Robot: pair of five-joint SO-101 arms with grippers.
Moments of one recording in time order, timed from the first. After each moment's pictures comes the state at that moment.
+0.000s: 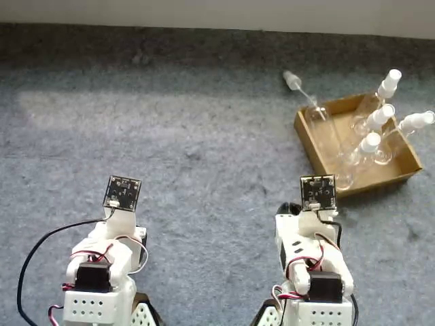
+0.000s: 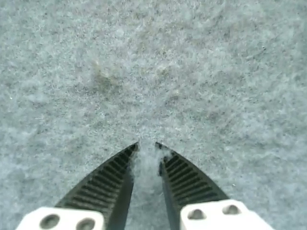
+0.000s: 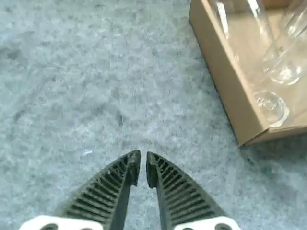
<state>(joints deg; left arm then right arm) -3.6 -104.1 95.9 75.4 -2.2 -2.3 -104.7 91.7 62.7 7.3</state>
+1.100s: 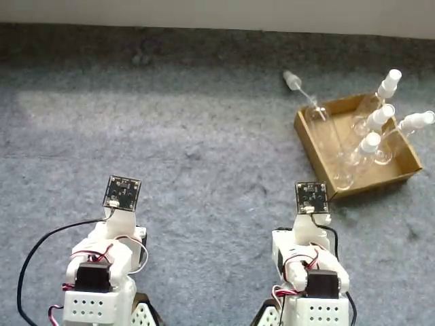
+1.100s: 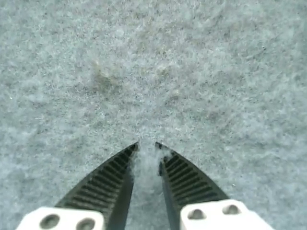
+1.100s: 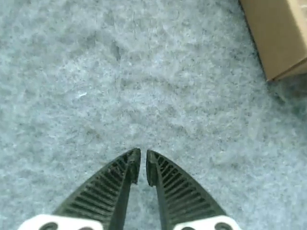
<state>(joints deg) -3.6 -104.1 95.9 75.4 -2.2 -2.3 -104.7 95.5 71.3 5.3</state>
